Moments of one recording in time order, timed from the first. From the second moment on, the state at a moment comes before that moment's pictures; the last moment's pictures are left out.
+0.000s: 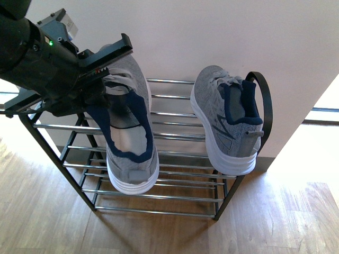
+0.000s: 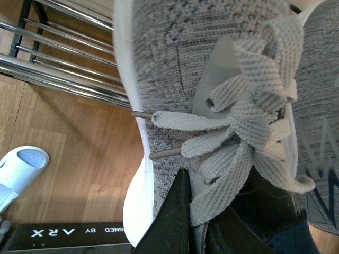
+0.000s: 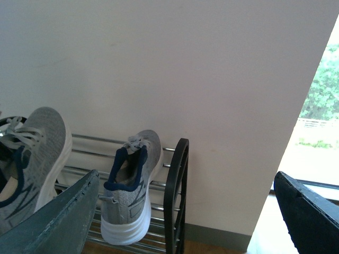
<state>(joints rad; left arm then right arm) -0.31 1.87 1.03 -0.09 0.17 -0.62 0.00 0.01 0.02 0.00 0.00 0.00</state>
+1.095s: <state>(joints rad) -0.36 2.27 1.56 -0.30 0.35 -0.40 0.00 0.01 0.02 0.00 0.00 0.00</state>
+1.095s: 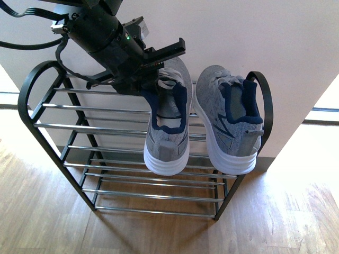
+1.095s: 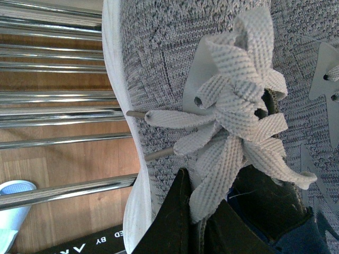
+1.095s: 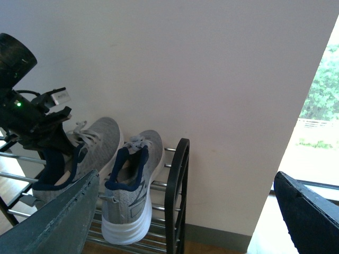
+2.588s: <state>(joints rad) -0.30 1.89 1.47 -0.24 0.15 -0.39 0.00 0.01 0.02 0.00 0.00 0.00</state>
